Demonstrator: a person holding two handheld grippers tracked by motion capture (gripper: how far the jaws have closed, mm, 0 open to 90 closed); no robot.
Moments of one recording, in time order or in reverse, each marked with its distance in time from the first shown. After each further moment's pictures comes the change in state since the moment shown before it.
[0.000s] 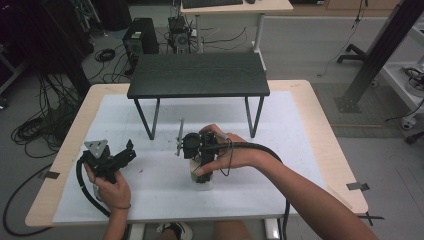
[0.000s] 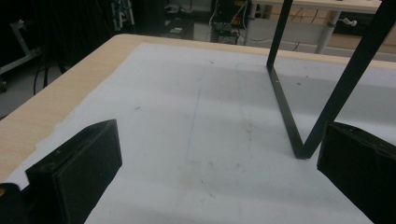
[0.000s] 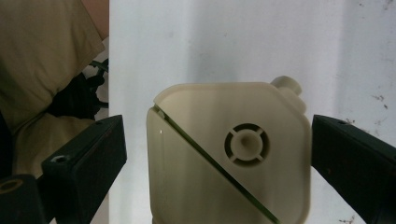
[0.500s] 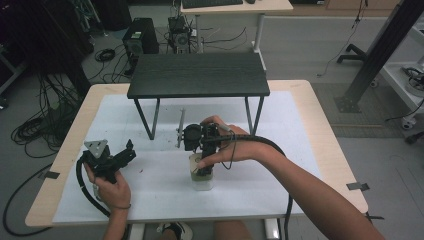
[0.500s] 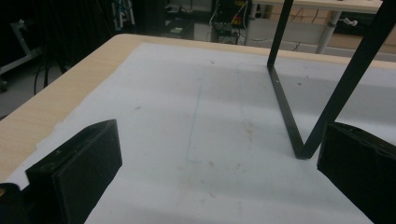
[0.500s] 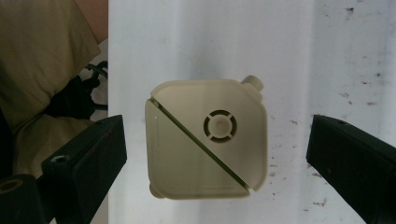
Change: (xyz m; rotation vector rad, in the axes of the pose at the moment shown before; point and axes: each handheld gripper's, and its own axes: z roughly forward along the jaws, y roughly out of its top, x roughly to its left) left arm 0.000 0.000 0.000 0.001 0.002 0.000; right arm -0.003 0.001 -0.024 -0.010 -0.027 0.002
